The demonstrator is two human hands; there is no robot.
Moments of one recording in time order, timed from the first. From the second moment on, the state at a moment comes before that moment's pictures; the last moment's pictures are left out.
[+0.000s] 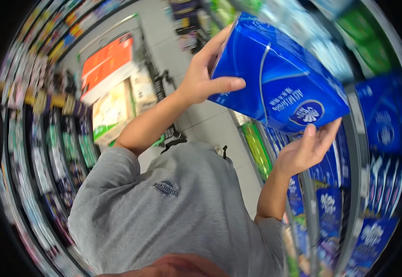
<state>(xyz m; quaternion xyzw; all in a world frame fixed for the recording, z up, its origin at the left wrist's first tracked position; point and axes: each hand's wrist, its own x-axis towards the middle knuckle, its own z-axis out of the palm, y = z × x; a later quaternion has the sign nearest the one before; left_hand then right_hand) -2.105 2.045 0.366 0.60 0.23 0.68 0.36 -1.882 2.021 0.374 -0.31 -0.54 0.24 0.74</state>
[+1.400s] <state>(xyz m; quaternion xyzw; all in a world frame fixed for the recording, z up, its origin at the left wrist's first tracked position) -2.395 1.649 0.126 -0.10 0.77 0.63 0.04 -2.386 1.852 0.133 -0.27 -0.77 0.57 0.06</state>
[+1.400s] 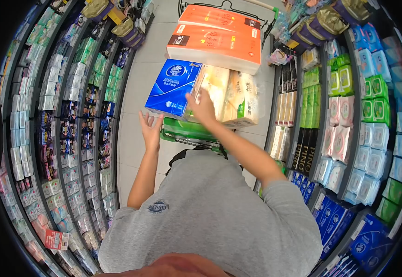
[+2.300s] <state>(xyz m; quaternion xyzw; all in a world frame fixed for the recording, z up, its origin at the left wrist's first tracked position) -2.492 1.639 0.067 0.03 0.89 0.43 -0.15 -2.257 1.888 0.148 -0.12 -0.79 0.60 -0.03</state>
